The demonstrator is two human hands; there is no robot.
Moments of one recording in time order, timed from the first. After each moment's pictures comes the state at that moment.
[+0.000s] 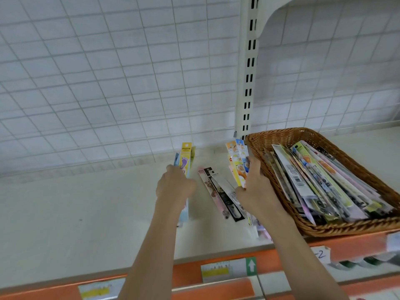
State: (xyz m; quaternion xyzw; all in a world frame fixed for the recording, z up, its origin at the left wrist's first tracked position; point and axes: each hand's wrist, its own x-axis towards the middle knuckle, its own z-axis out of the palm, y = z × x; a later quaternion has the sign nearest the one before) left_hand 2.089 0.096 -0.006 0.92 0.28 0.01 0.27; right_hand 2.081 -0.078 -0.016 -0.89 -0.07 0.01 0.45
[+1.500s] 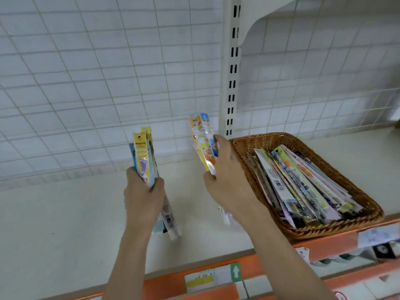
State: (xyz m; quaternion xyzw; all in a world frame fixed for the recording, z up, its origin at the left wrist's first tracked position) left_hand 2.055 0.105 -0.002 0.81 0.21 0.26 0.49; right_hand 2.079 -0.055 0.025 -0.87 -0.17 -0.10 0.44
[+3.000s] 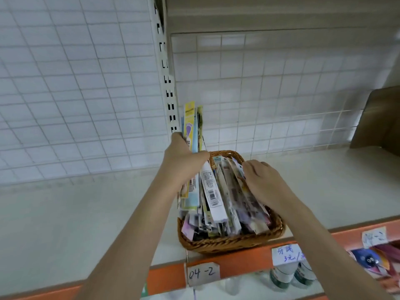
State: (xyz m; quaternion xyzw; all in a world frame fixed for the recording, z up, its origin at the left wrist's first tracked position) left_hand 2.094 -0.109 0.093 0.84 0.07 0.11 0.52; right_hand 2.114 -0.279 0.036 -0.92 -0.08 -0.06 0.37
